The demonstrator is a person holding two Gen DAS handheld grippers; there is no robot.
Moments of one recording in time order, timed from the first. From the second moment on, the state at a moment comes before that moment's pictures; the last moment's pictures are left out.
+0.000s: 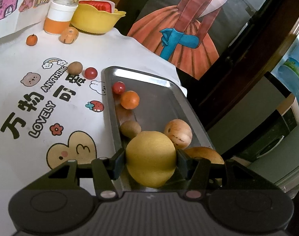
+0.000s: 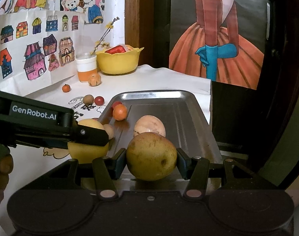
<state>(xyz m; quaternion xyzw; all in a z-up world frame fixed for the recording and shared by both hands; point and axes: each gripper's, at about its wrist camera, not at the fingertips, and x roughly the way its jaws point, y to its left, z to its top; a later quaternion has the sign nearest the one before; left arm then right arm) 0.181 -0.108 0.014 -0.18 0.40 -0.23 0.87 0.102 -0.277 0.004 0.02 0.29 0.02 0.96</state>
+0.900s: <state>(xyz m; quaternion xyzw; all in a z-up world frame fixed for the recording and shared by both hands) 0.182 -0.112 0.011 -0.17 0.40 -0.22 0.87 0.108 -0.276 -0.002 0.02 0.30 0.02 0.95</state>
